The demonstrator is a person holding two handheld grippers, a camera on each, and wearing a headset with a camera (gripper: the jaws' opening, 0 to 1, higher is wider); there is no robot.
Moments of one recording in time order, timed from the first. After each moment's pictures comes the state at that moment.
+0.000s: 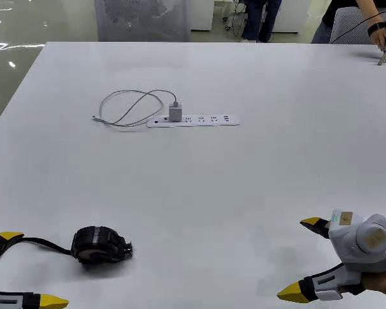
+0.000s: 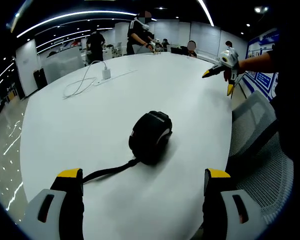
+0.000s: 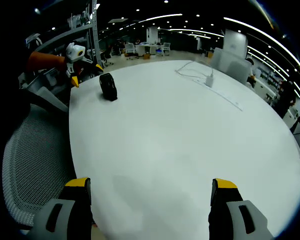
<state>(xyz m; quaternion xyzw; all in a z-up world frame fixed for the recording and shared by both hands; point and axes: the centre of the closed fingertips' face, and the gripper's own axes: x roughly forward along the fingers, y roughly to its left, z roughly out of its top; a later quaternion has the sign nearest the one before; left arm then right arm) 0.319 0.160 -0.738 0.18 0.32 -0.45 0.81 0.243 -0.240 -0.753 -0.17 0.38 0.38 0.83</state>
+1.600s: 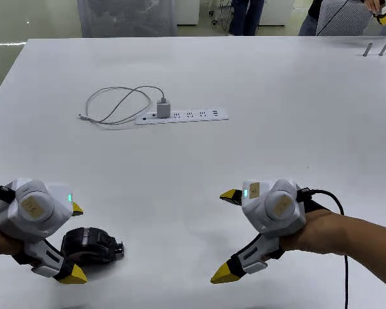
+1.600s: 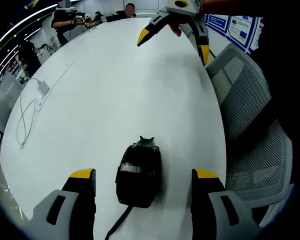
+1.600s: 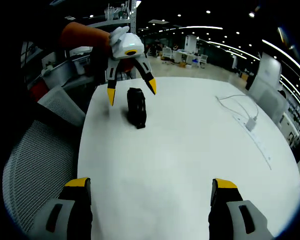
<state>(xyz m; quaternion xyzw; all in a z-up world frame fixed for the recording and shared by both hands) 0.335 0.076 -0.752 0.36 0.36 -0.61 0.61 0.289 -0.112 -0.734 -0.24 0.33 0.51 0.76</state>
